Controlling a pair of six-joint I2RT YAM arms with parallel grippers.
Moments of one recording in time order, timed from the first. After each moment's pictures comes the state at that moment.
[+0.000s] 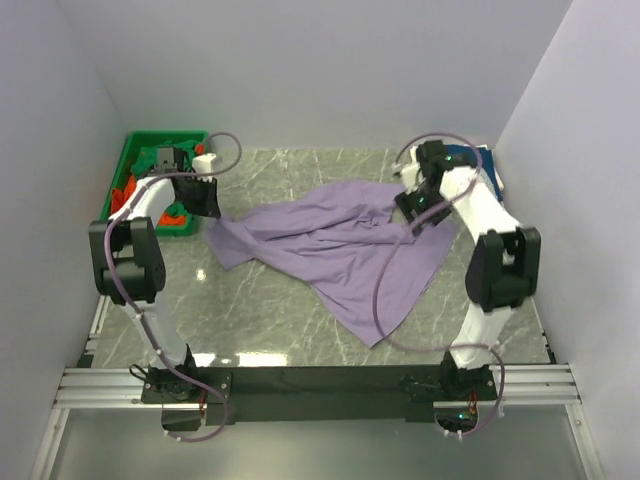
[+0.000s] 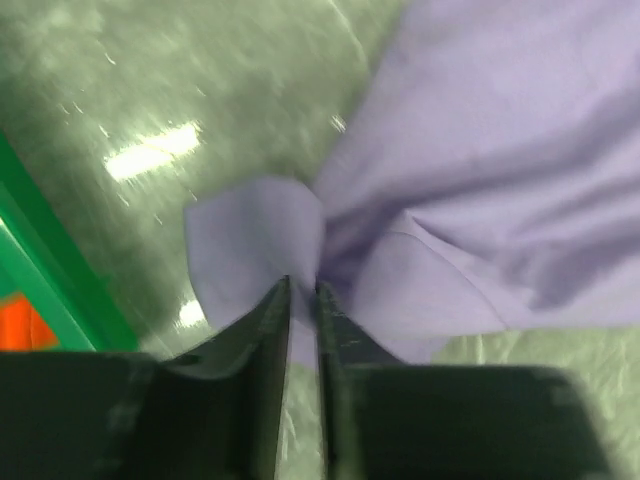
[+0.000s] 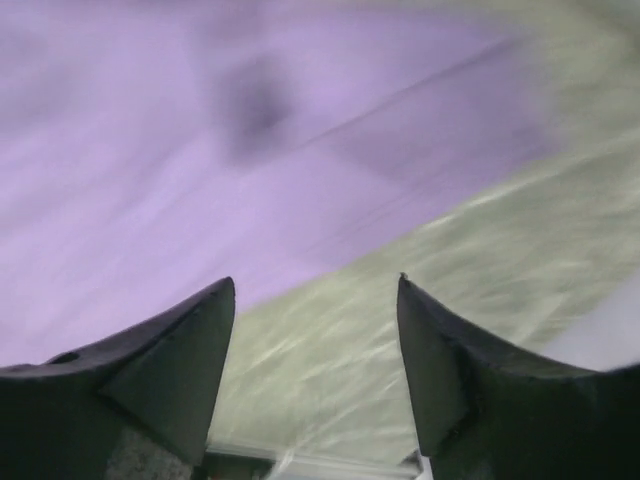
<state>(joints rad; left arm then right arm) 0.08 1.85 1.41 -0.61 0.43 0.31 0.09 1.92 1.67 -1.05 0.03 -0.38</state>
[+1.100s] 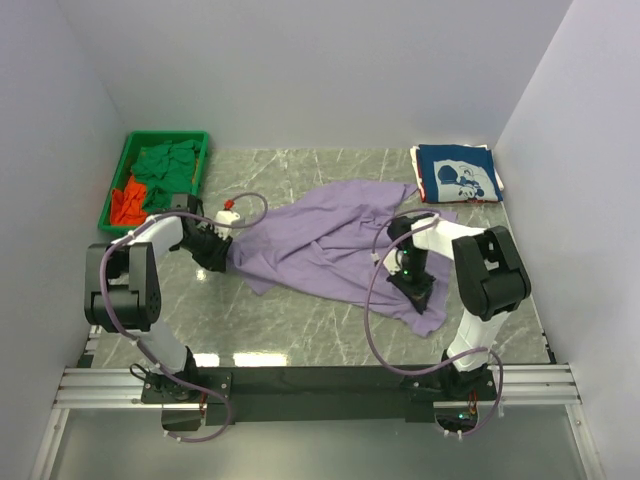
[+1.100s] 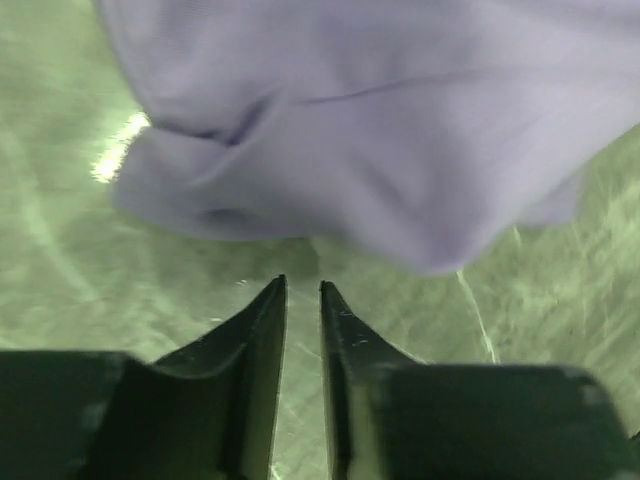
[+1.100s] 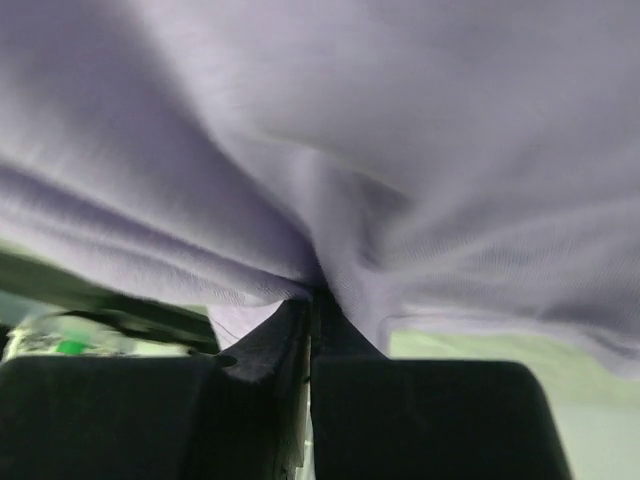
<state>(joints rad) 0.03 1.69 1.03 -0.65 0.46 0.70 0.35 1.81 1.03 -1.06 -0.07 -0.40</state>
